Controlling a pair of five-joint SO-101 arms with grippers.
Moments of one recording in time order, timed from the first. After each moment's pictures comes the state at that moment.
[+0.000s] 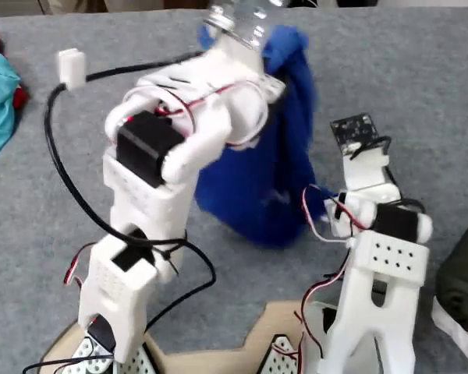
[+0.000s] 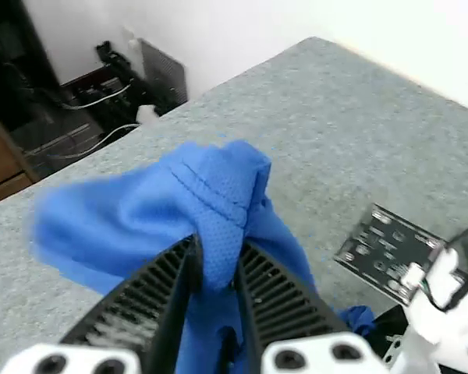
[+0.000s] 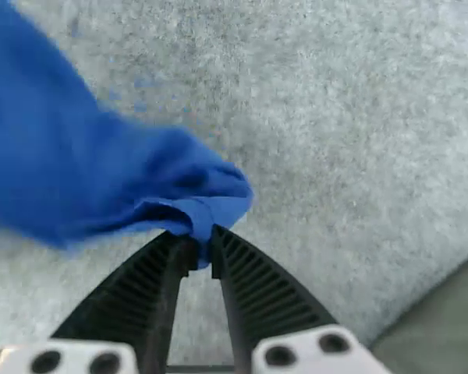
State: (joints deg) left arm 34.5 23.6 -93.0 100.2 -10.8; right arm 13.3 -45.5 45.0 73.7 18.9
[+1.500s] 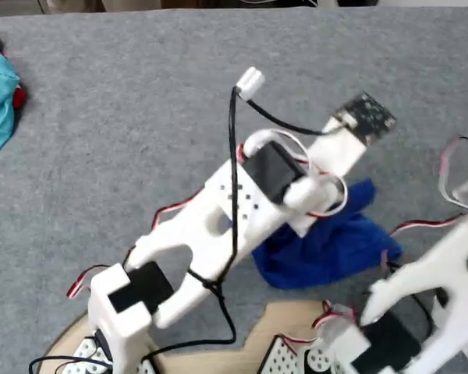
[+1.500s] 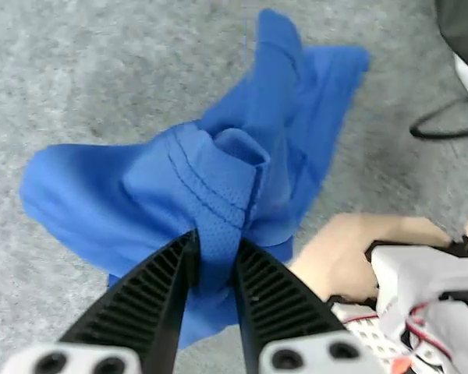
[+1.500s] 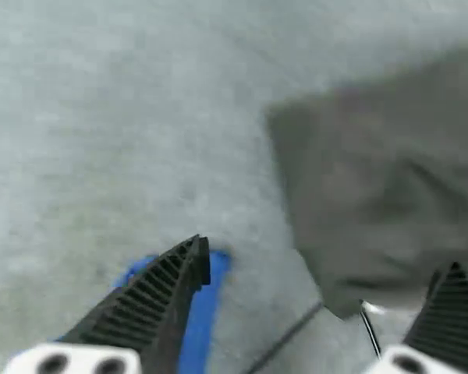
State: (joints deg) left arm 52.0 15.0 -43.7 100.2 -6.0; right arm 50.6 -16.2 5.8 86.9 -18.2
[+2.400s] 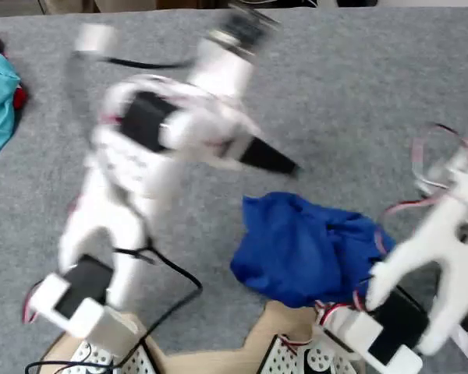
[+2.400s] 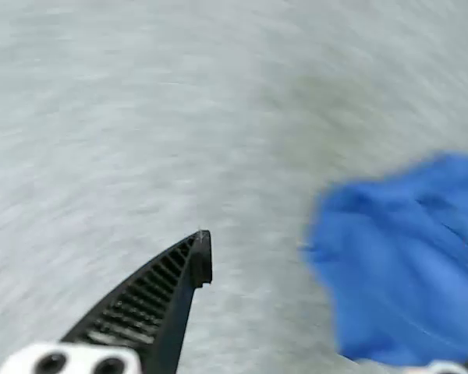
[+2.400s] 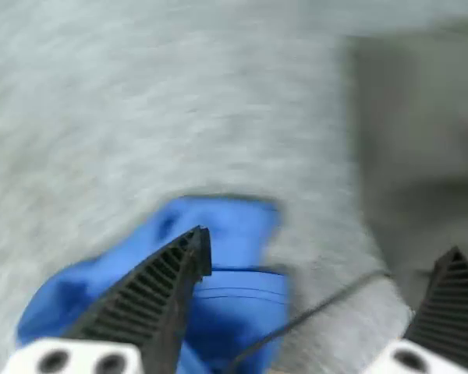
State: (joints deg) left arm 20.1 -0.4 -42.5 100.2 -13.6; right arm 31.9 -11.1 5.1 89.0 -18.2
